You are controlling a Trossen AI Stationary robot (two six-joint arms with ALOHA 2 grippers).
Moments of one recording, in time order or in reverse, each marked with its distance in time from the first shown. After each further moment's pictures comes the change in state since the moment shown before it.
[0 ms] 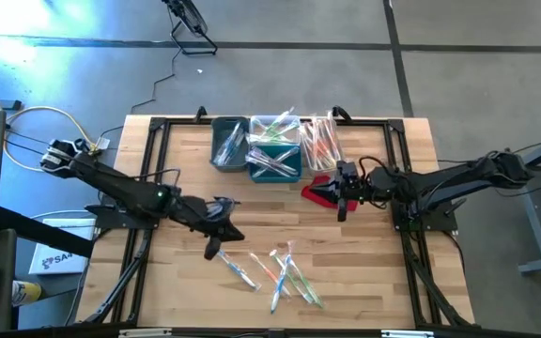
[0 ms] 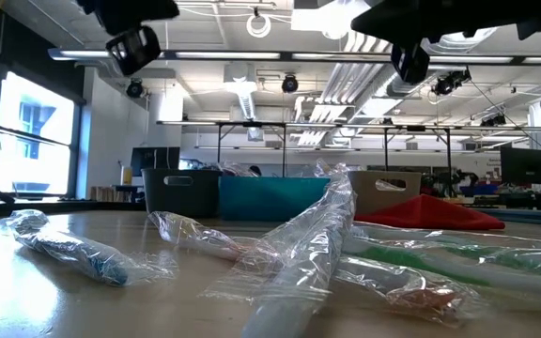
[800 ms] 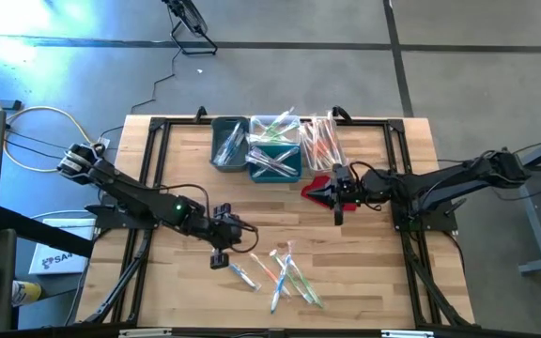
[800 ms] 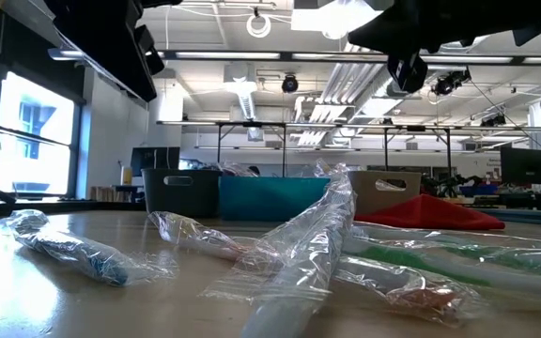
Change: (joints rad) left arm -0.067 0.245 0.203 -0.418 -0.112 0.153; right arm 0.000 0.048 -0.002 -0.019 -0.031 -0.027
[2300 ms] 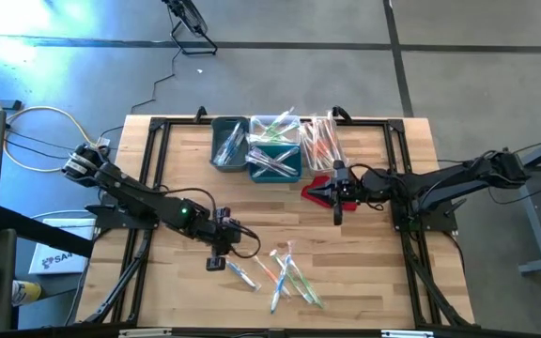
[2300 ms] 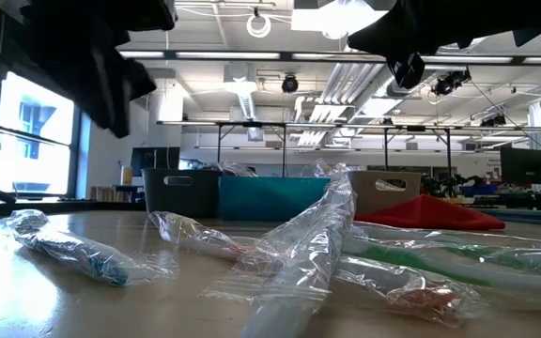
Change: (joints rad) left arm 0.000 0.050 0.005 -0.078 0.074 0.037; right arm -0.010 -0.005 0.000 -0.009 0.017 -0.147
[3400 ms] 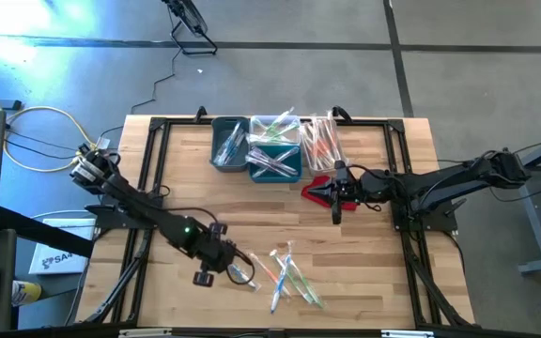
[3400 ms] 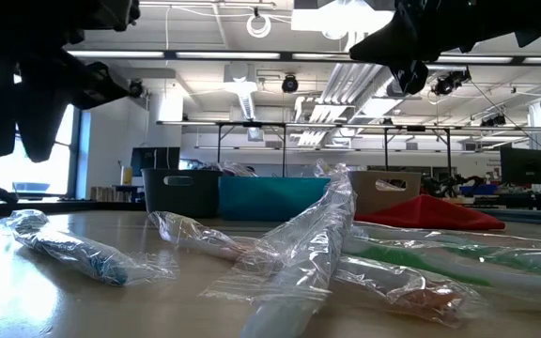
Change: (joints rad) left arm -0.126 0.112 0.063 -0.138 0.060 0.039; right arm 0.000 0.000 0.000 -0.052 0.036 0.020
